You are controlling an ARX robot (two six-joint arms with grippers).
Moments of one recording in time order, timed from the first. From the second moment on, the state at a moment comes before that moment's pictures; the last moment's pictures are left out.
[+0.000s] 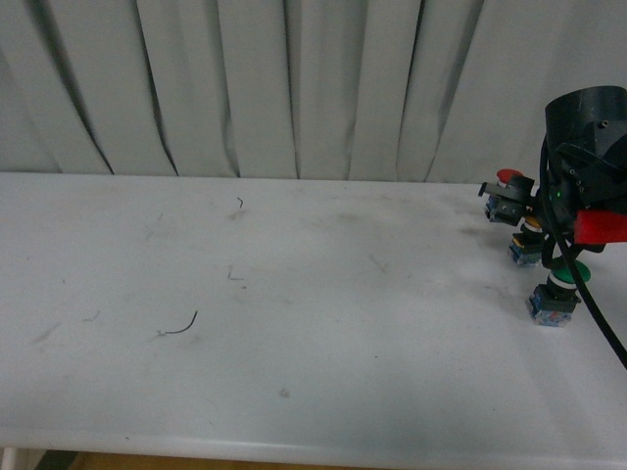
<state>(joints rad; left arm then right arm) 0.00 0.01 0.01 0.00 0.00 -0.02 0.06 2.48 1.66 0.17 0.31 0.41</state>
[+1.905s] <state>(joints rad) 0.00 0.01 0.01 0.00 0.00 -0.01 0.00 1.06 0.47 0.59 0.00 0.02</state>
